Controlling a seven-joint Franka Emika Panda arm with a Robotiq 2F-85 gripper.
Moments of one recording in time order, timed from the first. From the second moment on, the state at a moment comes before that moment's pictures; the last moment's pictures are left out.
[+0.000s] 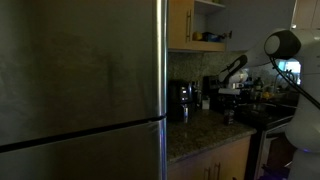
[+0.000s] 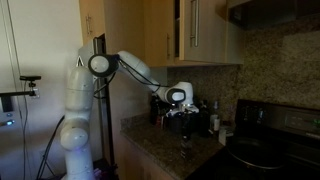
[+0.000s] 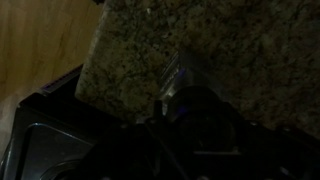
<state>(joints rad) -0.14 0.19 -0.22 -2.03 -0.08 2.23 0.75</state>
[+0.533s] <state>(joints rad) -0.05 -0.05 -0.11 -2.21 -0.03 2.36 0.62</state>
